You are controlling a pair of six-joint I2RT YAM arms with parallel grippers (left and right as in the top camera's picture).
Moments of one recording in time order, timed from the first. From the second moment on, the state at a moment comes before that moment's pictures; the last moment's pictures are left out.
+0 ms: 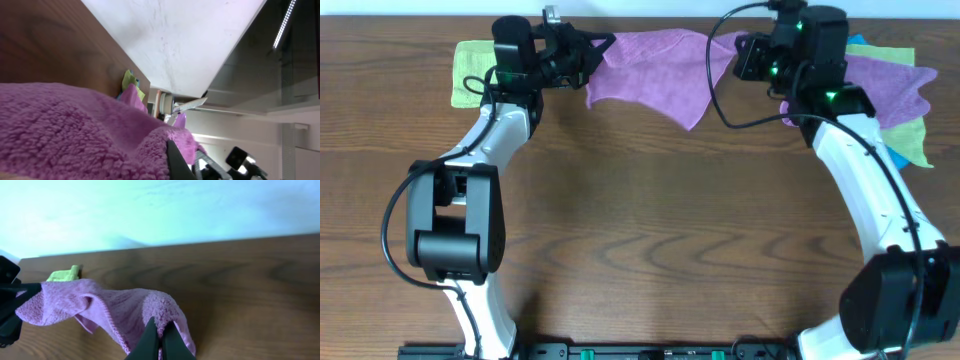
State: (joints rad) left arm -0.10 2.04 1.40 0.43 0.86 -1.43; right arm 0.12 1.71 1.45 -0.25 -0.28 0.32
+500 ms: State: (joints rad) left arm -0.08 2.04 1.41 0.38 0.92 -1.37; right arm 0.12 1.71 1.48 -0.32 -0.21 0.23
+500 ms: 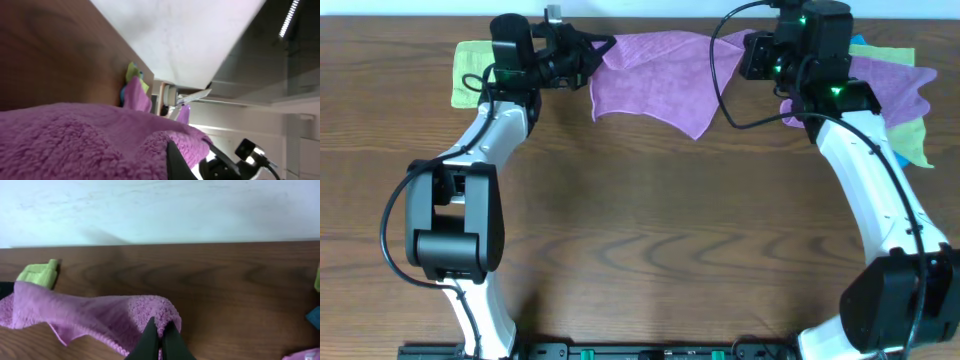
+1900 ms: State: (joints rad) left arm -0.08 2.04 1.14 0.33 1.50 -1.05; right arm 0.17 1.61 1.49 -0.89 -0.23 0.10
